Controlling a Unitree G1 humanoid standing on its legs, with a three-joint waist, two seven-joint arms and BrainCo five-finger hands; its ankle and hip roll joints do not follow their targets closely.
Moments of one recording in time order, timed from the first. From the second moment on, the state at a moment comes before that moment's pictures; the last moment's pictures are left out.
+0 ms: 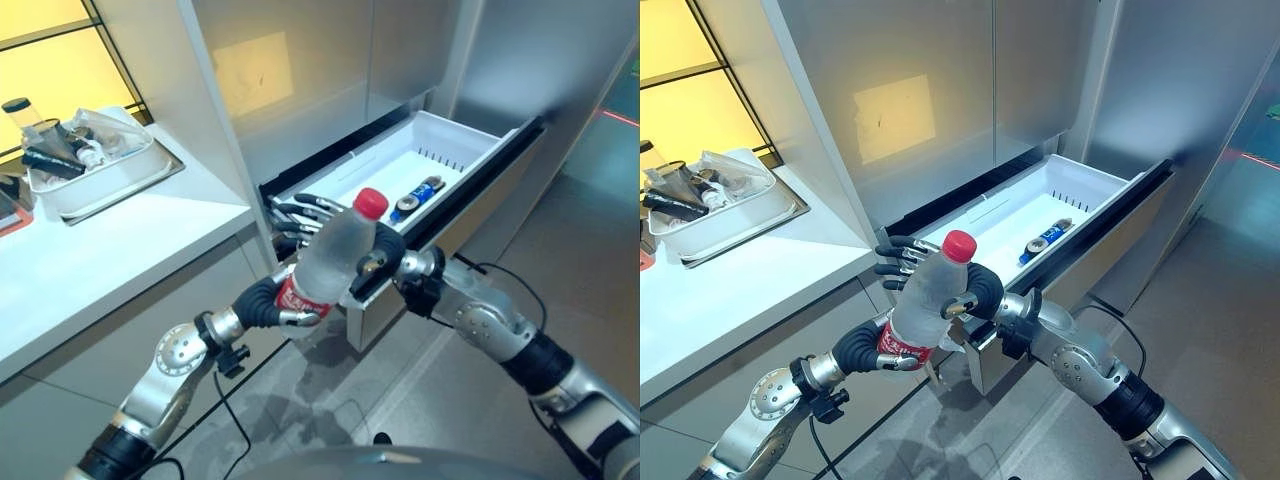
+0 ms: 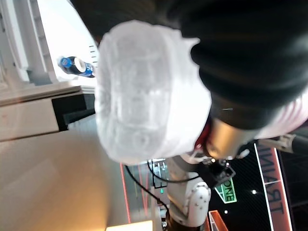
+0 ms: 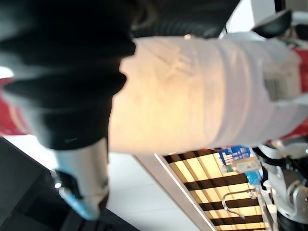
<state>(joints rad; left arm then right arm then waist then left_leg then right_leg) 0.07 0.63 -0.32 -0.17 -0.47 -0.28 -0.54 -0.43 -0.57 0.58 -0.19 1.13 0.07 0.52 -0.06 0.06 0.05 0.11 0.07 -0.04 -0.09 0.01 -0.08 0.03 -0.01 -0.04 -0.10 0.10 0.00</state>
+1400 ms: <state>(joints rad) 0.07 0.60 -0.31 -0.15 -0.45 -0.30 -0.52 -0.39 -0.56 0.57 -0.17 1.09 0.08 0.52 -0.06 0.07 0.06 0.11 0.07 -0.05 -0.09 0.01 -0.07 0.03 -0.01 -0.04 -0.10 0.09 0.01</state>
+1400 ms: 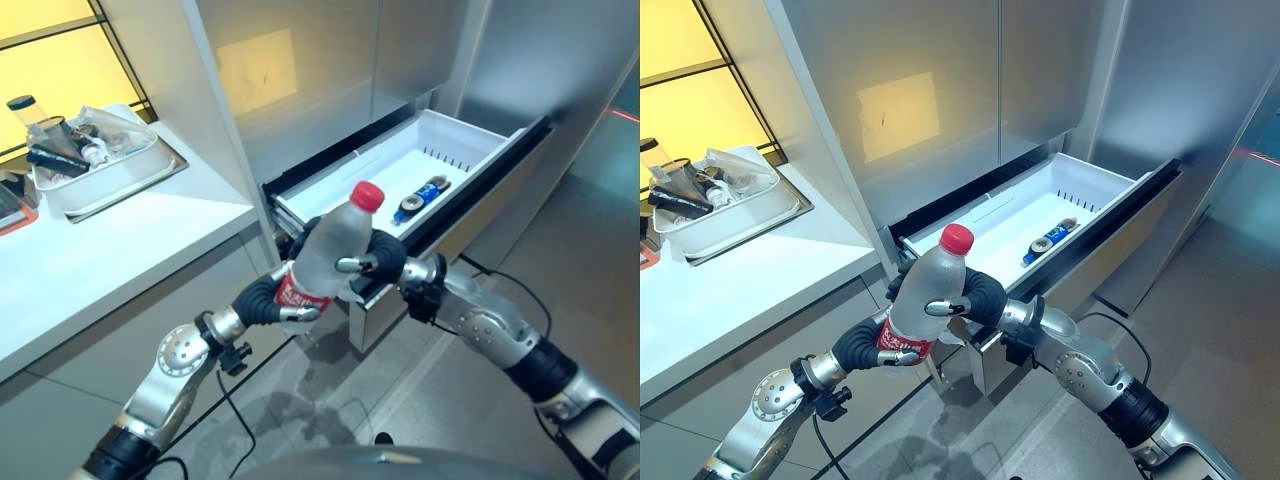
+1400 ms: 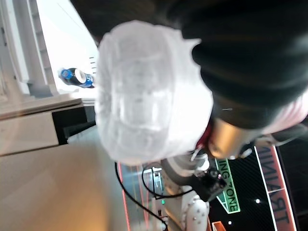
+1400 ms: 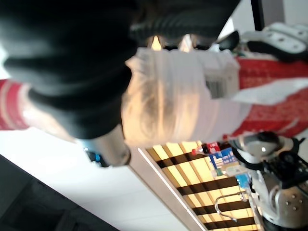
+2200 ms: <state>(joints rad) 0.10 0.52 -0.30 -0.10 -0.47 -0.27 -0.45 -0.30 -0.50 0.57 -0.13 1.17 0.07 0.42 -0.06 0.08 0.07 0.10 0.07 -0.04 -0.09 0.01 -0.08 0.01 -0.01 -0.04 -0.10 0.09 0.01</state>
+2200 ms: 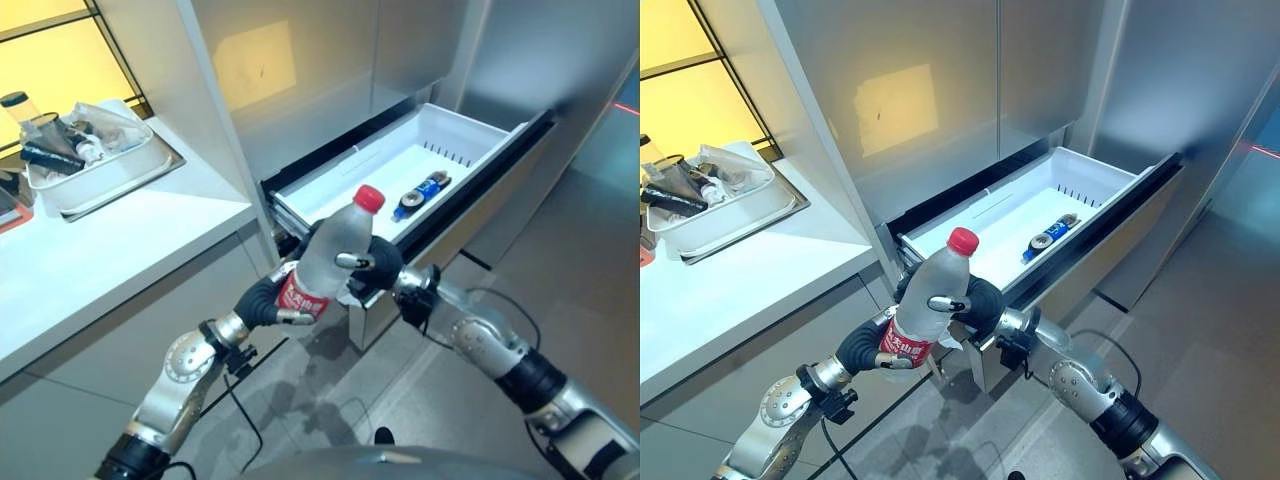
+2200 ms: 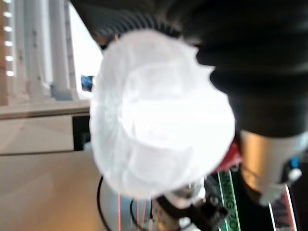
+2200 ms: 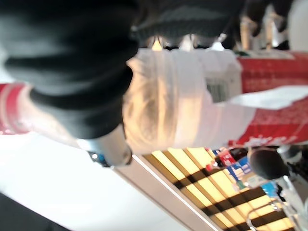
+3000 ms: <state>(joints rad) 0.16 0.45 -0.15 -0.05 -0.58 -0.25 -0.35 -0.26 -0.46 0.35 -0.14 1.25 -0.09 0.34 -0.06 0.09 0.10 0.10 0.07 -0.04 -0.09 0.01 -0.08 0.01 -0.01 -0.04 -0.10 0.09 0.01</state>
